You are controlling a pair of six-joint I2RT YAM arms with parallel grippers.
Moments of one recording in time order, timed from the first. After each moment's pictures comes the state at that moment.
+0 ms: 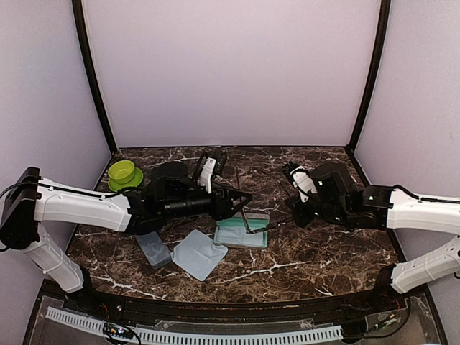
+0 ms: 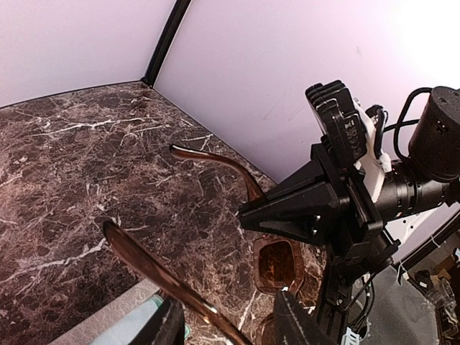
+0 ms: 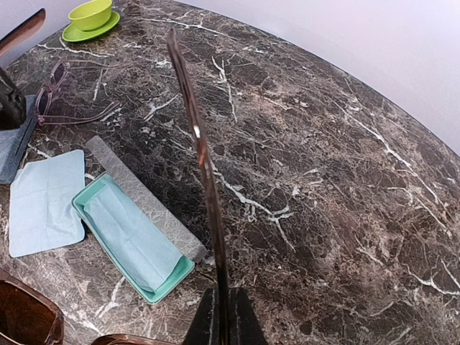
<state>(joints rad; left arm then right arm) -1.01 1.54 0.90 0.44 0.14 -0.45 0.94 1.15 0.79 -0.28 0.29 0.11</state>
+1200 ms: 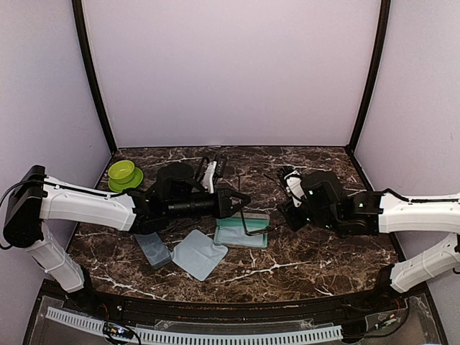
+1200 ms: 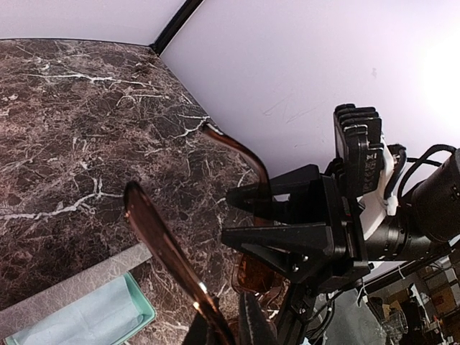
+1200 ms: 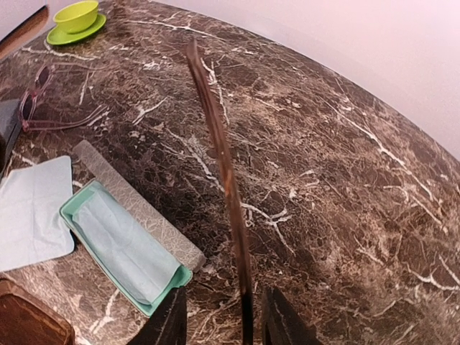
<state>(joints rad) -1.00 1.58 0.92 0.42 0.16 -0.71 1.01 1.21 0.77 -0.20 0.40 0.14</state>
